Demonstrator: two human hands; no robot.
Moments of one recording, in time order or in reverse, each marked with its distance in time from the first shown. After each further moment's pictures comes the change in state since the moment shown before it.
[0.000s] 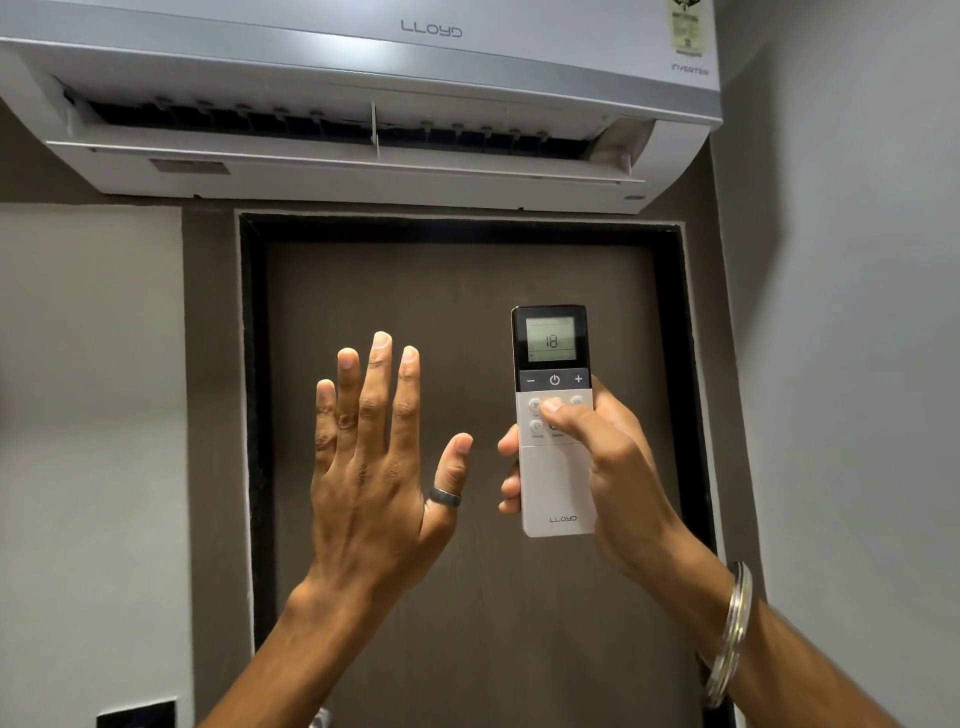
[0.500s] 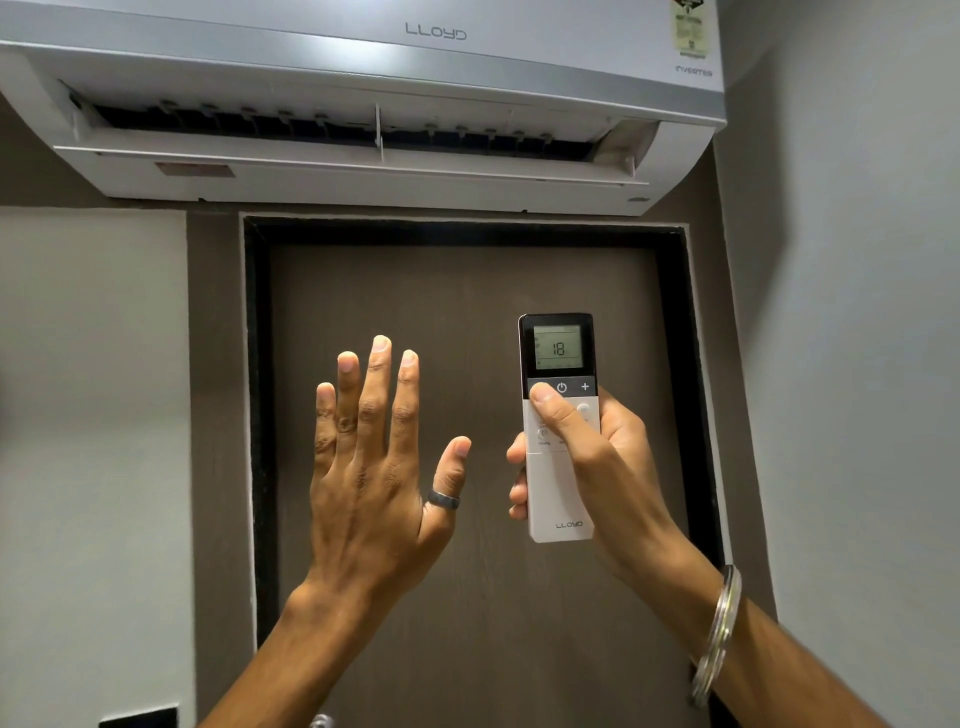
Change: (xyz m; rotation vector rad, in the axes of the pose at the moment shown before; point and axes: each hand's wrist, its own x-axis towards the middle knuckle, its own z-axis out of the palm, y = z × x) left_hand -0.002 -0.008 0.003 0.006 -0.001 0.003; right_hand 0.005 0.011 0.007 -0.073 0.154 -0.019
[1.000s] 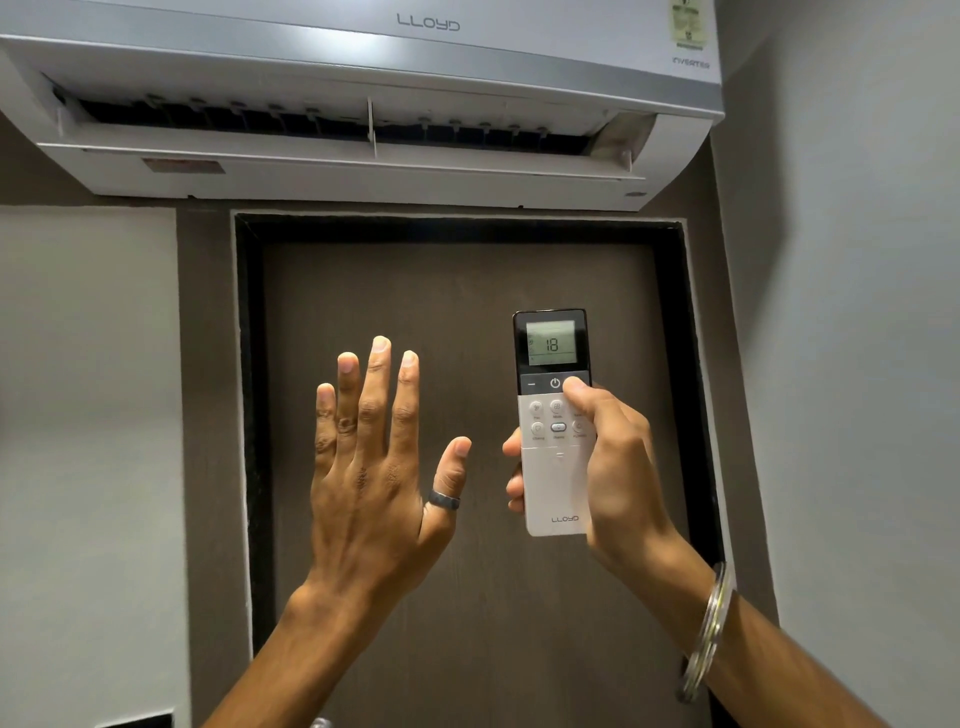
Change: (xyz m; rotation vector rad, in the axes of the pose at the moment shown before) left_hand 0.000 0.000 0.010 -0.013 0.020 0.002; right_hand 0.008 0.009 -0.004 0.024 0.035 0.041
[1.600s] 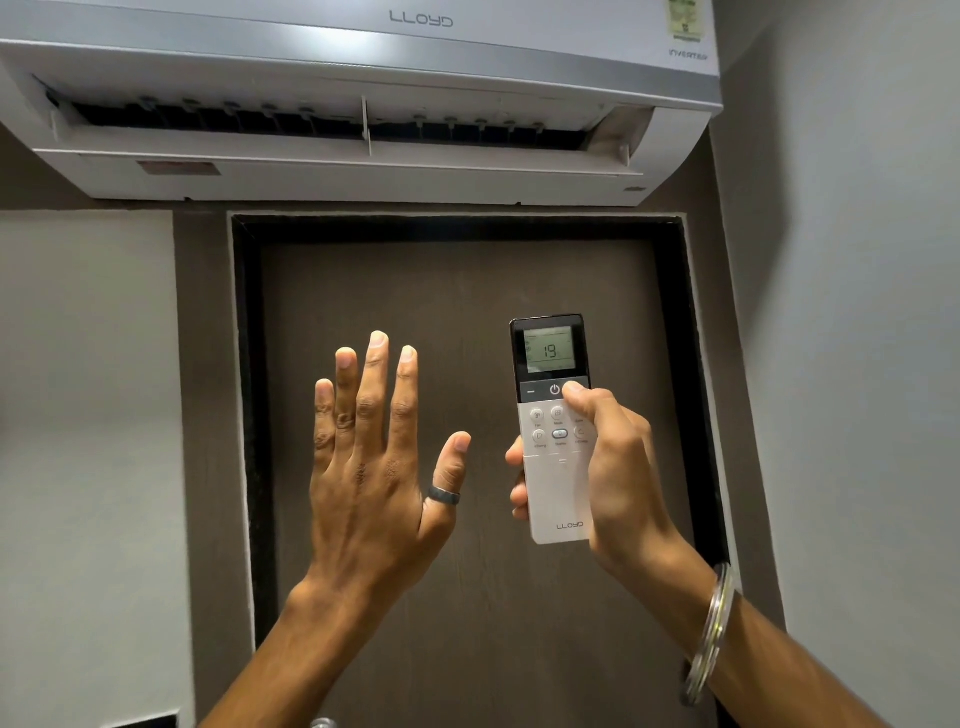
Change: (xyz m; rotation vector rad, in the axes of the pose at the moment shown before) left_hand 0.003 0.002 0.002 0.009 0.005 0.002; right_hand -0.001 0.003 -0.003 -0.016 0.021 0.035
